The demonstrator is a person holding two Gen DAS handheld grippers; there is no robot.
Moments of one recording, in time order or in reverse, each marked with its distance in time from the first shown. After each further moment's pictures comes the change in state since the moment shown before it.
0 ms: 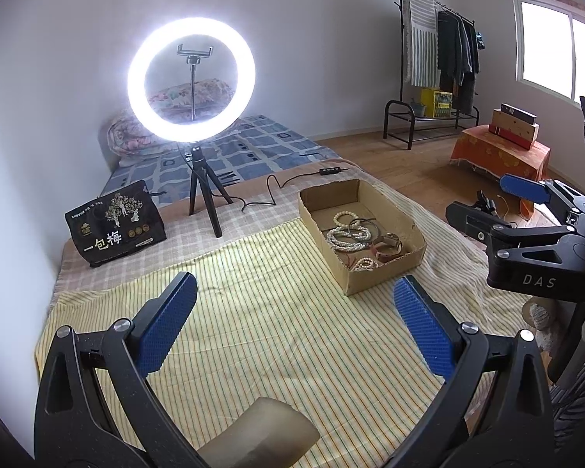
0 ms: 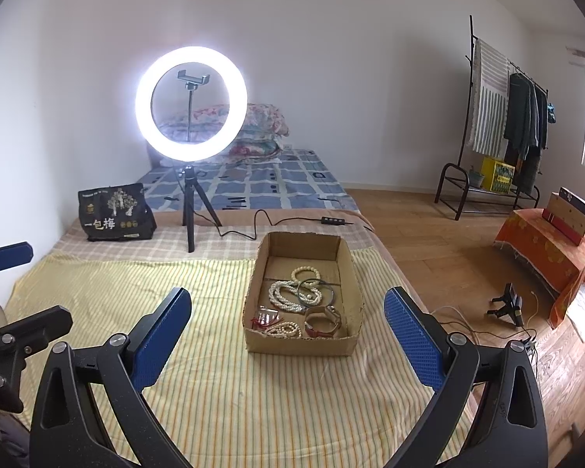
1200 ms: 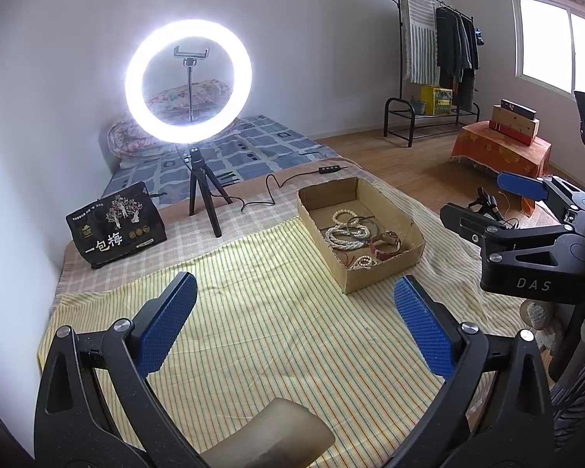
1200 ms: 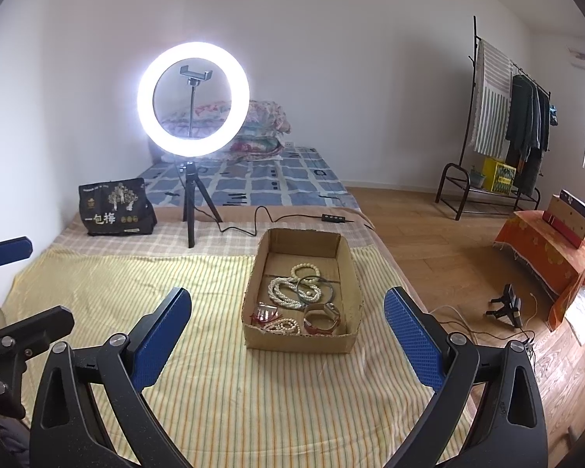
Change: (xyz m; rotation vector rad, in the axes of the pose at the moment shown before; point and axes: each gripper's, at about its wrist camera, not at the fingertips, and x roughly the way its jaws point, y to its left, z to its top) left arm -0.002 -0.007 0.002 0.007 0.001 0.003; right arm 0.002 0.002 -0.001 -0.012 0.015 -0.001
